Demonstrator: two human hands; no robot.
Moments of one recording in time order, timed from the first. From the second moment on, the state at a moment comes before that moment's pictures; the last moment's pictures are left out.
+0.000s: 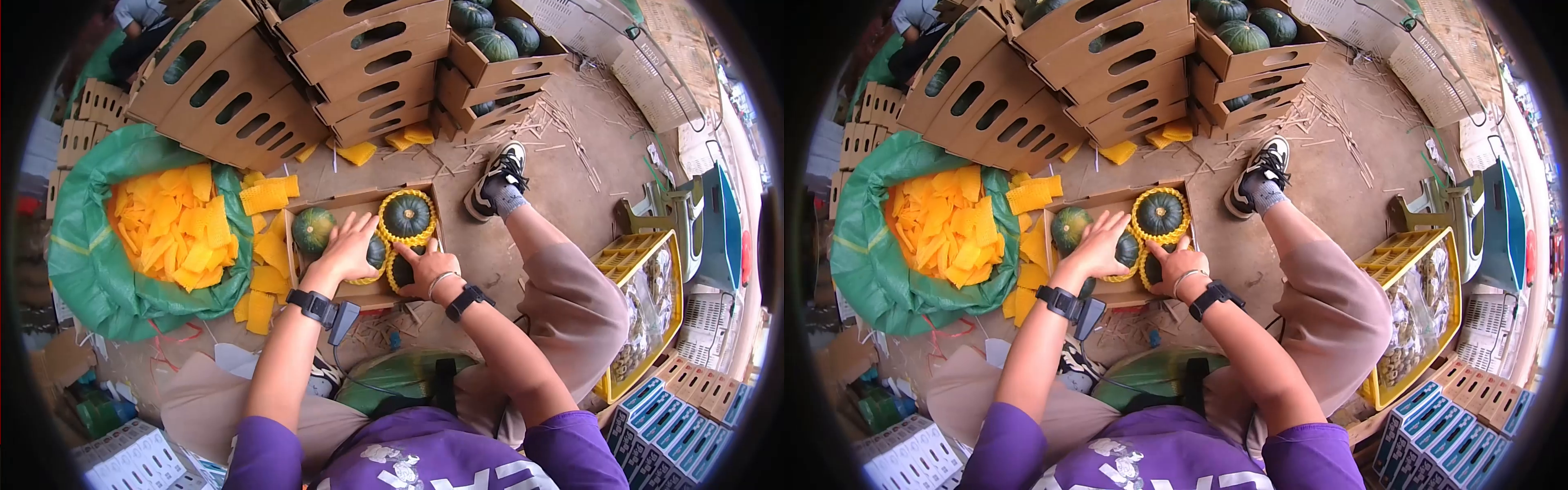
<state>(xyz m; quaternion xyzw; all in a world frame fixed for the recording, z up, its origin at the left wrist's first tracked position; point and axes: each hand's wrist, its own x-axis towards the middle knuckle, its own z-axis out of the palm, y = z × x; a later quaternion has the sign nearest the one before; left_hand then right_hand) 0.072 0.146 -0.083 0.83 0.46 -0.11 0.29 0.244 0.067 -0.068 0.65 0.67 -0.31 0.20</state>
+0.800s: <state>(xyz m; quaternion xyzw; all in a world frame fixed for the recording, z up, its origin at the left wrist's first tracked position) -0.088 0.215 -0.128 0.55 0.73 0.37 0.18 0.316 0.046 -0.182 0.75 0.50 -0.36 -0.24</state>
